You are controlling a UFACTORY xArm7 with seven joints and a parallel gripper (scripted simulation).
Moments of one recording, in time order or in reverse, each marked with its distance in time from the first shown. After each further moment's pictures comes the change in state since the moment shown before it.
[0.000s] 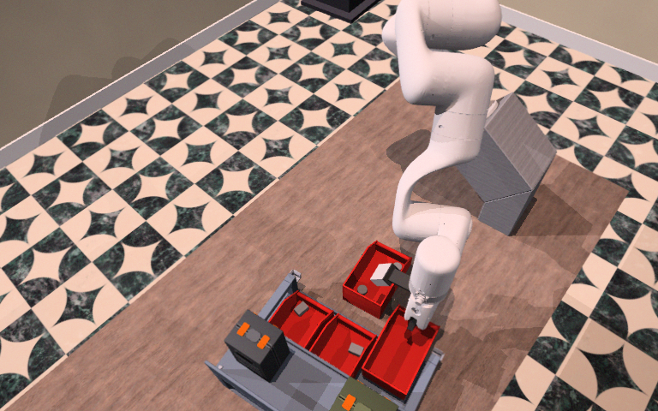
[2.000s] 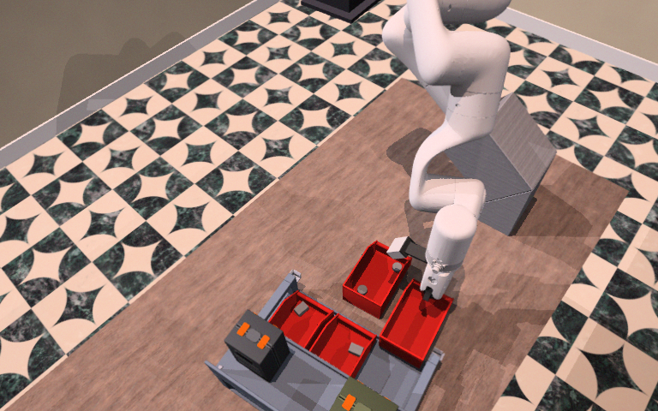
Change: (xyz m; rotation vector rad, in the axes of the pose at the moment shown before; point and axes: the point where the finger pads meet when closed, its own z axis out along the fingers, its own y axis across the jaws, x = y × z) arm 0.000 0.076 0.000 0.003 -0.001 0.001
